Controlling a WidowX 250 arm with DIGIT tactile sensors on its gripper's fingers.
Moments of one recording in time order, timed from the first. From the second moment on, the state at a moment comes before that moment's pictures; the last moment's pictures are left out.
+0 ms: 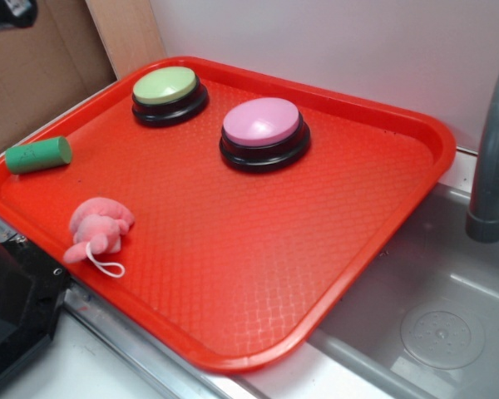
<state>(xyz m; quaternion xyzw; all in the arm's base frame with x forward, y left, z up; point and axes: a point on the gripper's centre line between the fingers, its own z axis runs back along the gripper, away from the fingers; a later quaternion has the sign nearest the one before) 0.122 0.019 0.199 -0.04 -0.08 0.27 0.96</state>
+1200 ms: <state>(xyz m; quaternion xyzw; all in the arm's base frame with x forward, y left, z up) 0.155 0.120 0.063 0.10 -0.06 0.75 0.65</state>
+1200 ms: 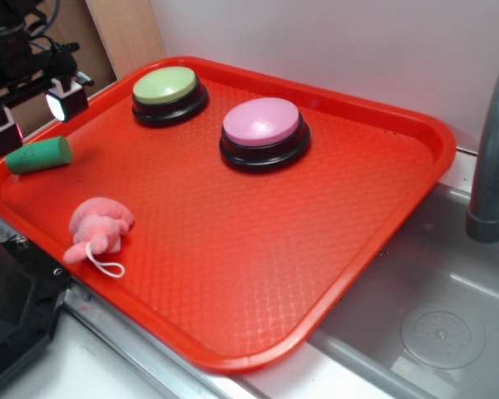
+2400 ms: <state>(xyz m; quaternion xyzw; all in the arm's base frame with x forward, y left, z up) 0.163 0.135 0.016 0.15 -0.09 0.78 0.61</state>
